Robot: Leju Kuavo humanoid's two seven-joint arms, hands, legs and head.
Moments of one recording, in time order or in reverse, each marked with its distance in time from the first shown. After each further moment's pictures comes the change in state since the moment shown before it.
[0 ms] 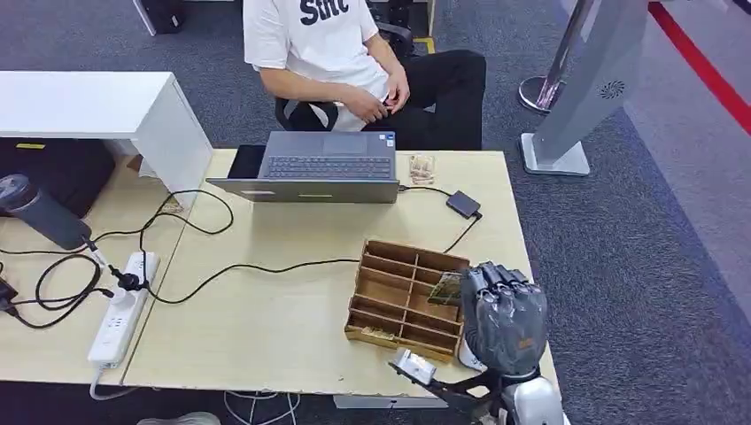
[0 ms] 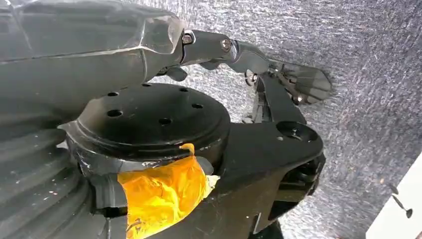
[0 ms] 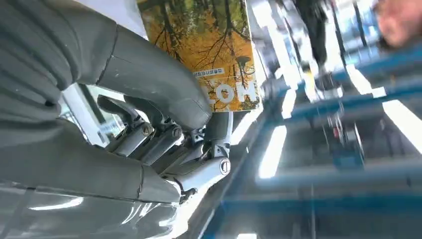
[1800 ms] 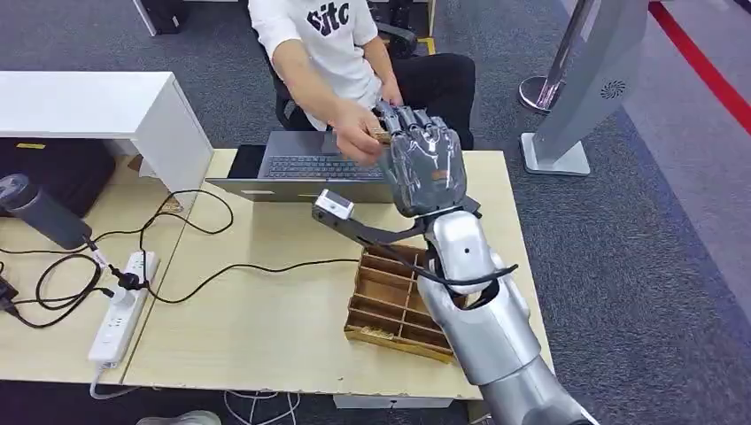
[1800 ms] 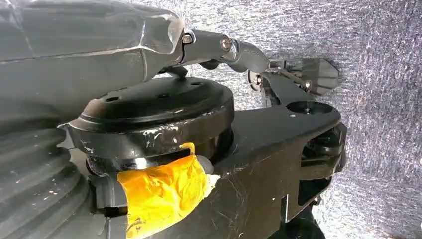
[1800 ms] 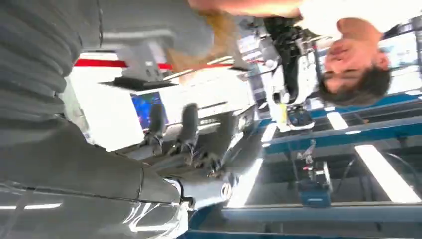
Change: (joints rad) left arm -0.008 -0.005 -0.060 0.000 -0.152 -0.037 0.033; right arm -0.635 0.141 0.114 0.395 -0.036 0.412 0.173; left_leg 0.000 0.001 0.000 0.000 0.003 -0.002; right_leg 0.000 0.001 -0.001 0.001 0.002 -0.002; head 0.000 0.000
